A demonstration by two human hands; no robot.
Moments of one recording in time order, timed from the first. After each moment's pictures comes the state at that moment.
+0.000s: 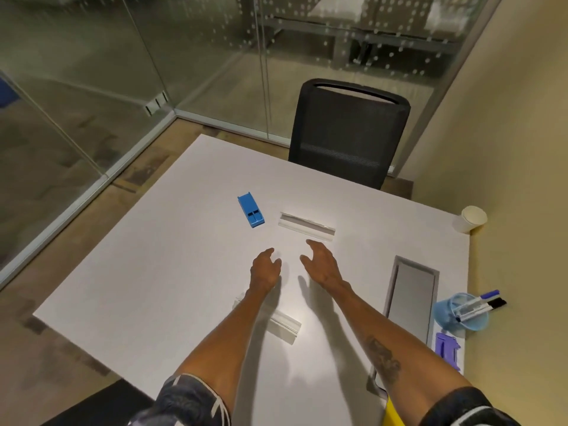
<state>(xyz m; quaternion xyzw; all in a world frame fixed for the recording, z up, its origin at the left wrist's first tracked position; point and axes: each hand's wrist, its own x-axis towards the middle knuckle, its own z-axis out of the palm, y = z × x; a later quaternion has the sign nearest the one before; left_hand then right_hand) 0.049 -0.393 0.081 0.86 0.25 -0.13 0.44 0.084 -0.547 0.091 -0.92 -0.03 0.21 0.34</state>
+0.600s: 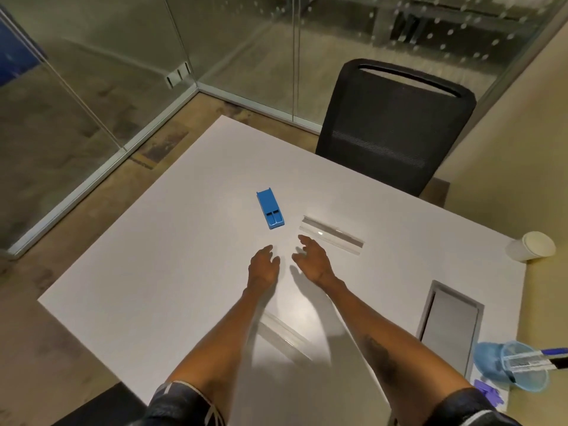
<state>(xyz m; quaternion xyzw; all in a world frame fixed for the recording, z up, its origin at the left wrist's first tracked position) 0.103 -0.335 0.027 0.82 0.32 -0.12 0.46 0.152 -0.468 0.047 -0.85 -0.01 0.29 0.44</state>
